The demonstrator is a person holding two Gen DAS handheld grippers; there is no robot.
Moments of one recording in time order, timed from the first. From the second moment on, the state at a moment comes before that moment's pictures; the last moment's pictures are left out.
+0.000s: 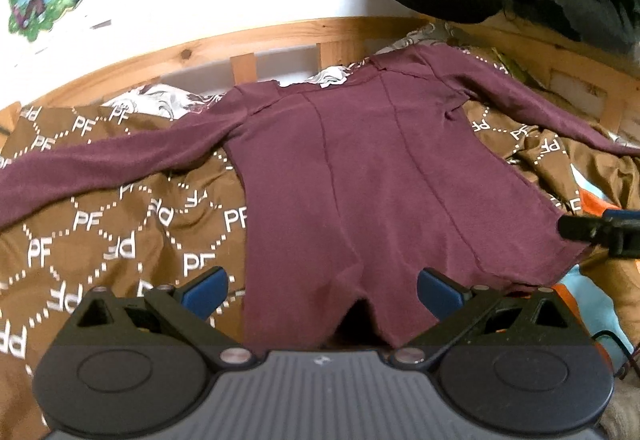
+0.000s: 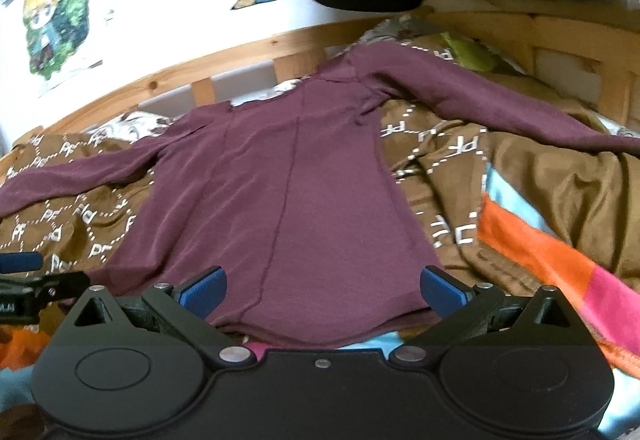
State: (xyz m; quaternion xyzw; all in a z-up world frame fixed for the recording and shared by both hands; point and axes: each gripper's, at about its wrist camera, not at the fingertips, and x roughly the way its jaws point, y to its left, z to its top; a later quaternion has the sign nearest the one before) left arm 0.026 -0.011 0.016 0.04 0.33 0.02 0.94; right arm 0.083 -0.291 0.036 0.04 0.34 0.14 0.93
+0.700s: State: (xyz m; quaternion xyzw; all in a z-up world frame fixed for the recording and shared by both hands) left arm 0.142 -0.055 0.051 0.05 0.39 0.04 0.92; right arm 0.193 -0.399 0.039 0.21 0.31 -0.09 0.92
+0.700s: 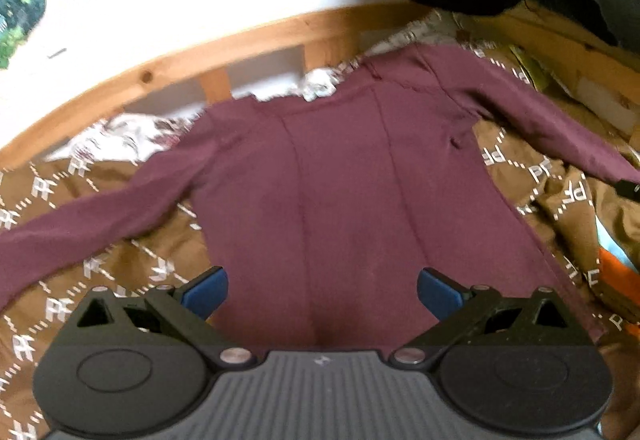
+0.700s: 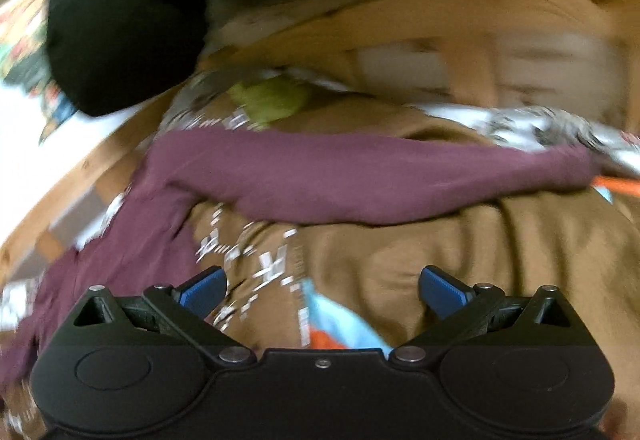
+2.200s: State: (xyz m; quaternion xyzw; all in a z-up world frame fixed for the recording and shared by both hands) left arm 0.104 0.013 0.055 -0.07 0.32 0.22 0.92; right arm 0.183 -0.238 0.075 -0.23 -0.01 0.26 0.94
